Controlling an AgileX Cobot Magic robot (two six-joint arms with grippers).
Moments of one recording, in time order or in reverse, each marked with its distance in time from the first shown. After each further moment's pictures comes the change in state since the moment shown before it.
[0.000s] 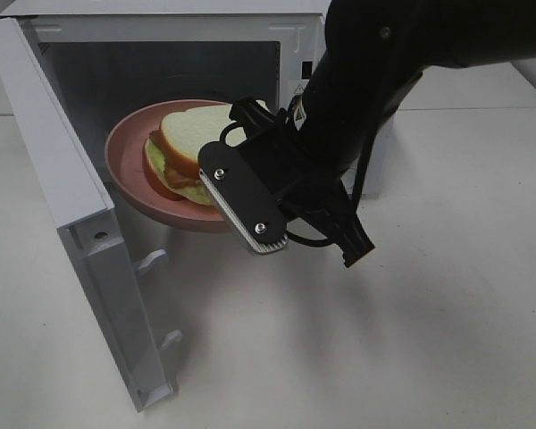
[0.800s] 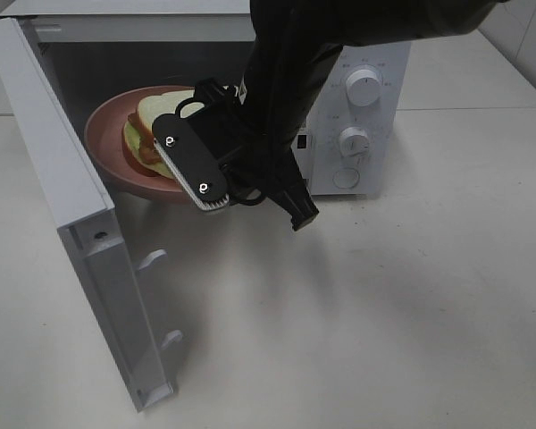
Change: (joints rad) left arm 0.000 0.000 0.000 0.000 0.000 0.000; right arm 0.000 0.188 -0.263 -0.039 0.085 0.041
